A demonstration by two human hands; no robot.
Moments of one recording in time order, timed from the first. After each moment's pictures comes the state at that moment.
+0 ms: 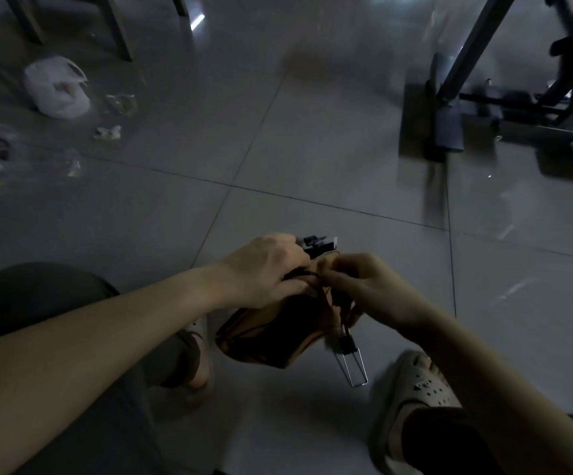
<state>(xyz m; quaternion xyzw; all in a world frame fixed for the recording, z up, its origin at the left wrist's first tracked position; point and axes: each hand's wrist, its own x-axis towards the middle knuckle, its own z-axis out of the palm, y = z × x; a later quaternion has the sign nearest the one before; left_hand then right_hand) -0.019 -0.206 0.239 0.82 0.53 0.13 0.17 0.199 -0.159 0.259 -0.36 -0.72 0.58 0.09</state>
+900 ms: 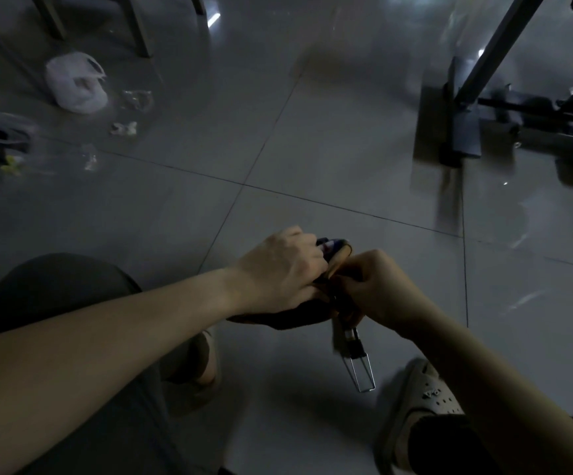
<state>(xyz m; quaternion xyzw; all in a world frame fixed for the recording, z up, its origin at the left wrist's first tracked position) -0.011 -0.206 0.244 0.87 0.48 0.10 0.00 0.177 -0.160 0.257 -0.43 -0.75 0.50 0.07</state>
